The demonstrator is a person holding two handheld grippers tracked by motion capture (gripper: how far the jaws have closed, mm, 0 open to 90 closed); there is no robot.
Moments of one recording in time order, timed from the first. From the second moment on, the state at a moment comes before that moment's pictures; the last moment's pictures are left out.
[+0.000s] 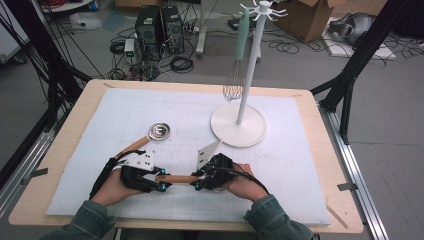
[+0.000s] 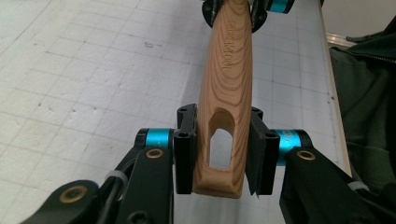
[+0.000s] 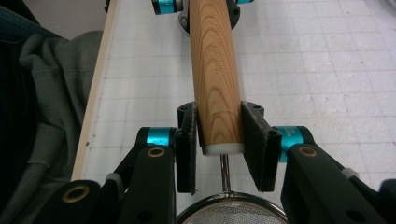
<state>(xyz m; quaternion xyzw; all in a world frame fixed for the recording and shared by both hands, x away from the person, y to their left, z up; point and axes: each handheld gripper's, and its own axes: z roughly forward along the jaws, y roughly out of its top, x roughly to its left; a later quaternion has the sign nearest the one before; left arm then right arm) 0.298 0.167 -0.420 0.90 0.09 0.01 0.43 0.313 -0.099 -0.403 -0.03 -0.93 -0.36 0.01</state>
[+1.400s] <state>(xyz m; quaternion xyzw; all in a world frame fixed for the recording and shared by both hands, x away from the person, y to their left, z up) 0.298 0.164 -0.394 0.88 0.09 0.02 0.46 0.318 -0.102 -0.395 -0.03 -0.93 -0.37 0.05</state>
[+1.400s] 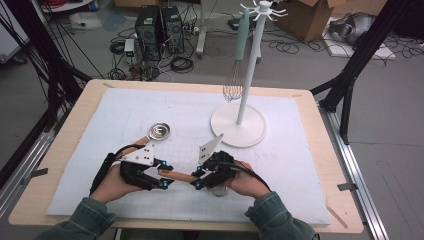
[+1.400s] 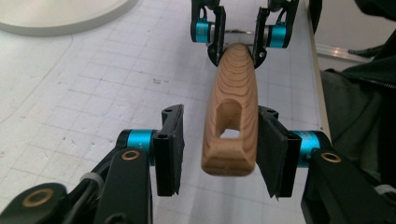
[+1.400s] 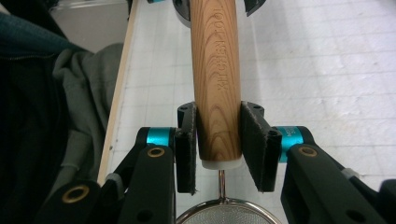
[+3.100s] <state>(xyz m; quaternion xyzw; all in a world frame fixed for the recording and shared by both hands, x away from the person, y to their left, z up) 0.306 0.154 -0.365 0.84 0.14 0.01 0.52 0.314 -0.106 -0.390 -0.10 -0.89 -0.44 0.02</state>
